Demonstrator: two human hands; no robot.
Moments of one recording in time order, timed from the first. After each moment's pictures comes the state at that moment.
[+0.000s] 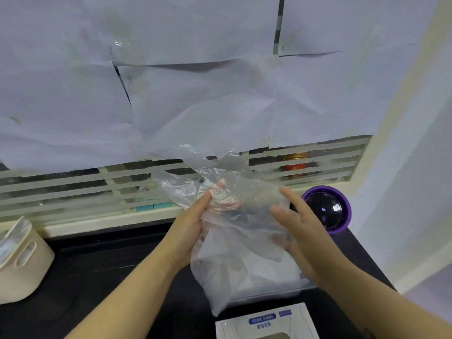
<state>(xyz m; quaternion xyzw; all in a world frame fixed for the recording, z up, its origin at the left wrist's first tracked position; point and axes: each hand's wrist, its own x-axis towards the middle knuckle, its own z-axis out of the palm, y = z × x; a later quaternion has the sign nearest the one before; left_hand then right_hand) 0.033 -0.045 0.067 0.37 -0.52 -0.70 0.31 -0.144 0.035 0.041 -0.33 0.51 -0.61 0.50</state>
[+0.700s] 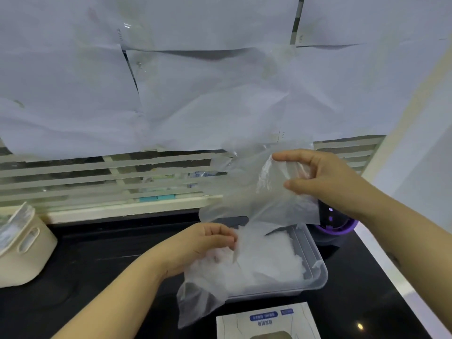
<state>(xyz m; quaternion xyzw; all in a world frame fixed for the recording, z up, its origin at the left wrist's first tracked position) 0.058 -0.067 0.028 0.38 -0.67 -0.63 0.08 -0.187 -0.002 0.112 -0.61 0.63 -0.39 0.28</state>
